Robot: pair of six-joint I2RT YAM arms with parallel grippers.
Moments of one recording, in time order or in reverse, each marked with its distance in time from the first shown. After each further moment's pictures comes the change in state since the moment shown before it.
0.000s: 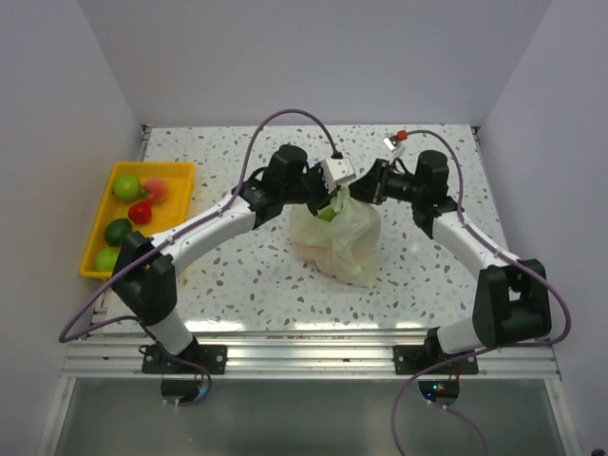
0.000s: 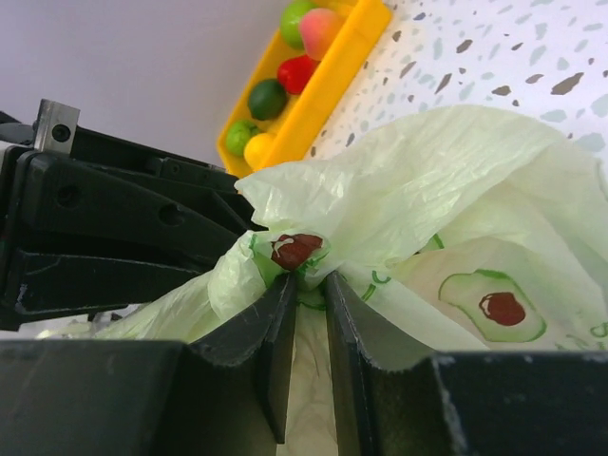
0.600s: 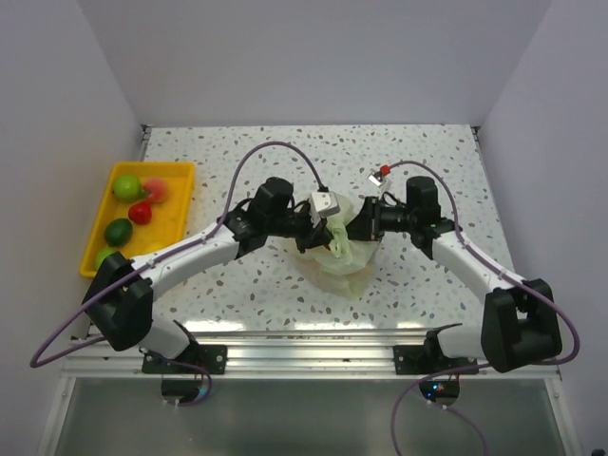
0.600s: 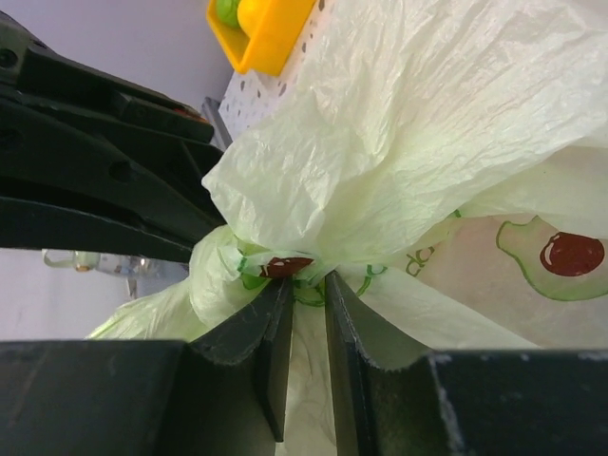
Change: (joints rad) left arm -0.032 -0.193 -0.319 0.052 0.193 -0.134; right arm 0.066 -0.148 -0.182 -0.247 -0.046 -0.150
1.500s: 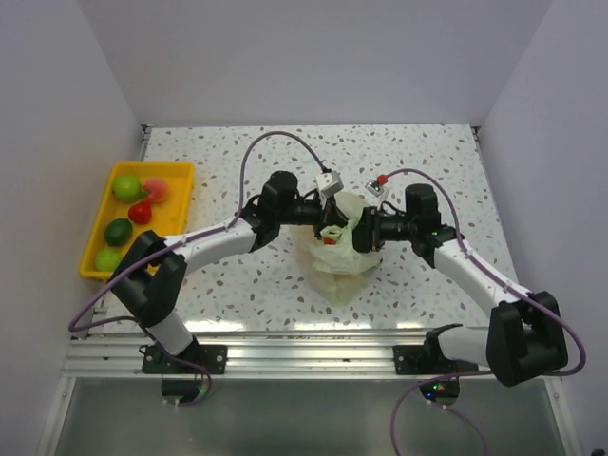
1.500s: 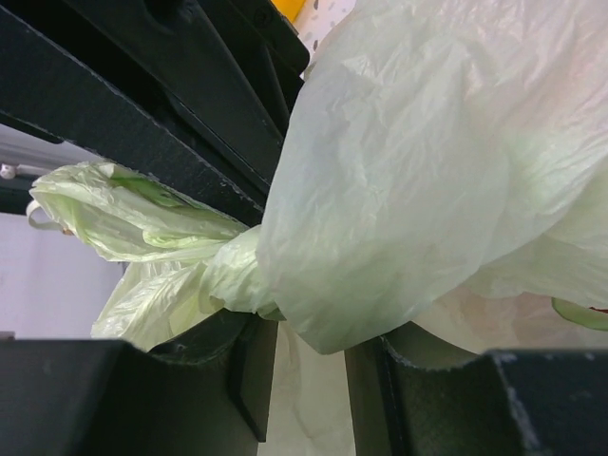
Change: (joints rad) left arm 0.026 0.171 0.004 0.433 0.132 -0.331; right arm 0.028 -0.072 -0.052 -0.062 -0.016 -0.075
